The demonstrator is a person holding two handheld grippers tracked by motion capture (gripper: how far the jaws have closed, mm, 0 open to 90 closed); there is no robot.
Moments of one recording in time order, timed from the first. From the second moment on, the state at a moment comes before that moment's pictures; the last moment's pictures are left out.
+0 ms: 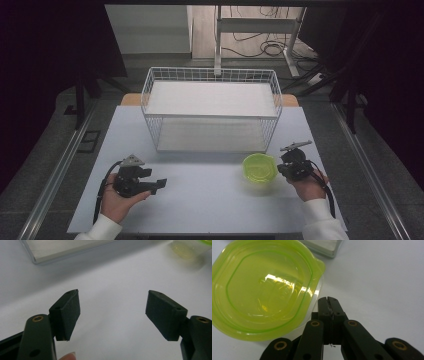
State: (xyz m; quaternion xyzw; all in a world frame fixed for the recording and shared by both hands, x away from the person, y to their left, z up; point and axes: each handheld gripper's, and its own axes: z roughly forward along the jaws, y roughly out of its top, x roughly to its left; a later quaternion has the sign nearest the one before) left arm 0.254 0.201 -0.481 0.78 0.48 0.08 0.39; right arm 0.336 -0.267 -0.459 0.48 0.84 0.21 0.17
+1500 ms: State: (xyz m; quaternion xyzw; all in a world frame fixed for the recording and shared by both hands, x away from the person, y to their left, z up) left arm 0.252 0.202 -0.485 0.78 0.49 0.07 0.38; right arm 0.348 -0.169 -0.486 0.40 0.87 0.23 0.15
